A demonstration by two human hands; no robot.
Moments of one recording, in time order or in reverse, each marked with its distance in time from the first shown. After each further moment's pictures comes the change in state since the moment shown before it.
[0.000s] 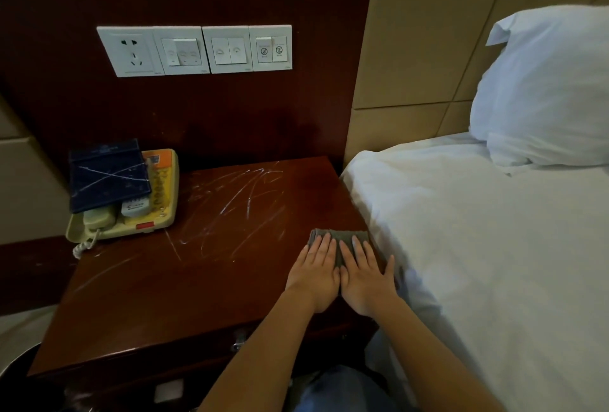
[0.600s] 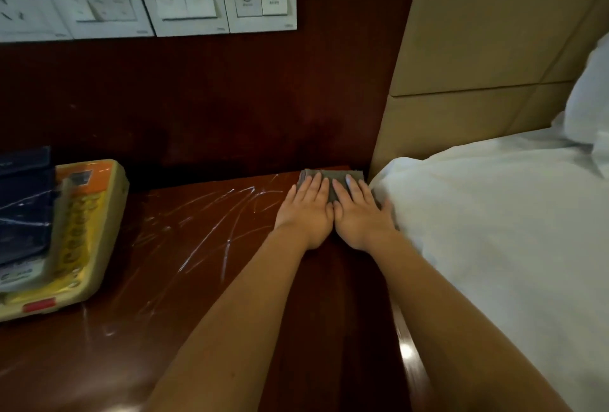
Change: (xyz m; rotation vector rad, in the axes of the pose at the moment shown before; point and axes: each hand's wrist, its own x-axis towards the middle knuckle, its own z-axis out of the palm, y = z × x) left_hand 0.206 -0.100 -0.057 -0.039 0.120 -0.111; right_hand 0.236 -0.022 -0.062 0.078 0.075 -0.093
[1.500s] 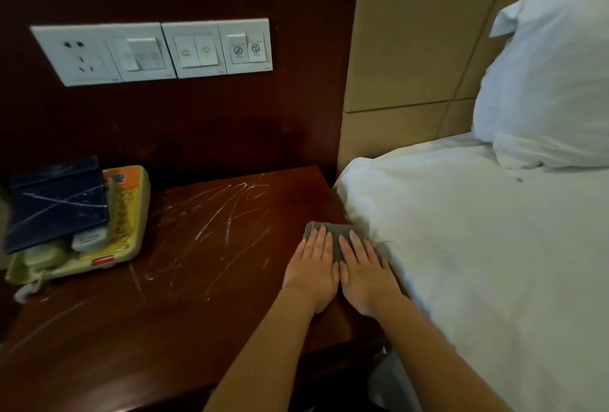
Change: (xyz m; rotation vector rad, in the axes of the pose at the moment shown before) left_hand -0.153 0.080 0.026 0.187 -0.057 0.099; right_hand -0.180 0.029 0.029 0.002 -0.026 0.043
